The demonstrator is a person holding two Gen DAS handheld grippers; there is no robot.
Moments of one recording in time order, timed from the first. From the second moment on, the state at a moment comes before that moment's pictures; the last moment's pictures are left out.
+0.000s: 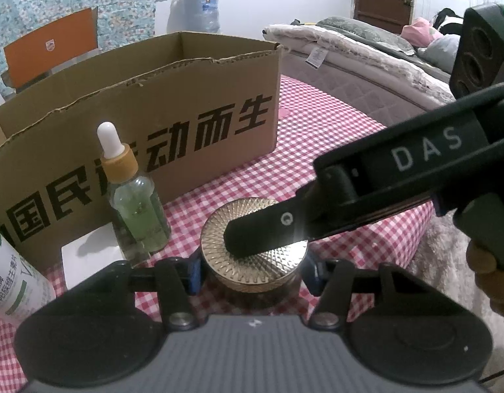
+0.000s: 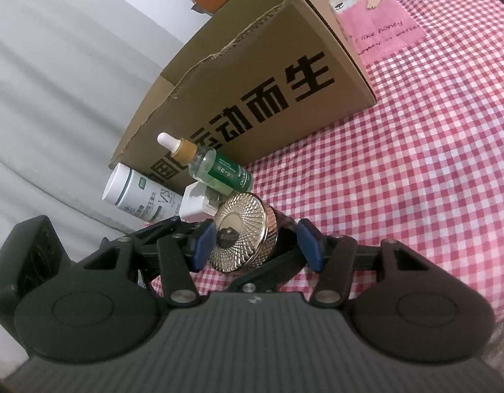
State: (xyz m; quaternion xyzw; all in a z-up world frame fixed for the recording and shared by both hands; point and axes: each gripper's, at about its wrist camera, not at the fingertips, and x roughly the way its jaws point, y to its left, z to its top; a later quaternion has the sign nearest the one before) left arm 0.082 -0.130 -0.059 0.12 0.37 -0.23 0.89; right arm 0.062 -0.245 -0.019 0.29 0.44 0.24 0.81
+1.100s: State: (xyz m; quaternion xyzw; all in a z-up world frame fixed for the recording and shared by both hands) left arm 0.060 -0.126 -0.034 0.12 0.35 -0.22 0.90; right arm 0.048 -0.240 0.008 0.28 0.42 0.26 0.83
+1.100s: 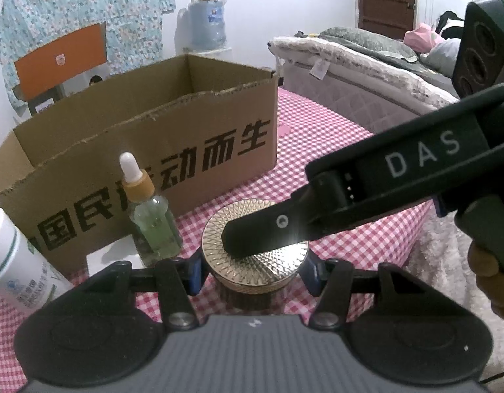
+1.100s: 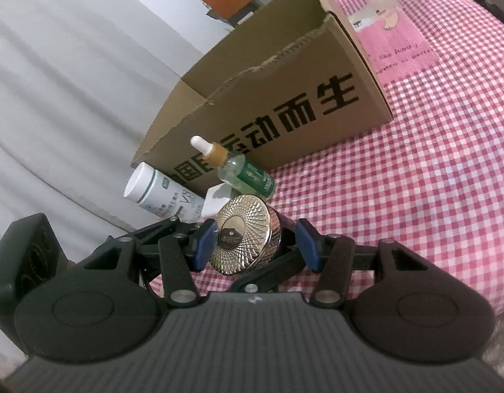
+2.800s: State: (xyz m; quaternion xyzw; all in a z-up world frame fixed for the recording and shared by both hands) left arm 0.356 -0.058 0.024 0.01 0.50 -0.08 0.86; right arm 0.370 -0.154 0.072 0.18 0.52 0.29 0.78
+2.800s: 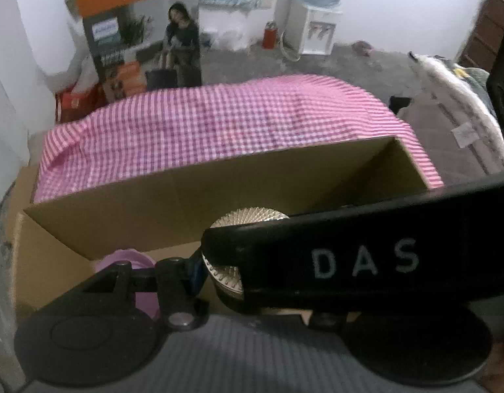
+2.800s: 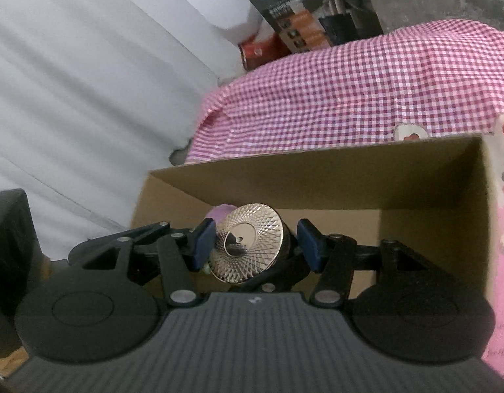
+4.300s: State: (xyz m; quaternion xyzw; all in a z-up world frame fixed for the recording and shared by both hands) left arm 0.172 -0.055 0.139 -0.01 0.36 -0.14 0.92; right arm 0.101 -0.301 0.185 0.19 0.18 0.35 0.90
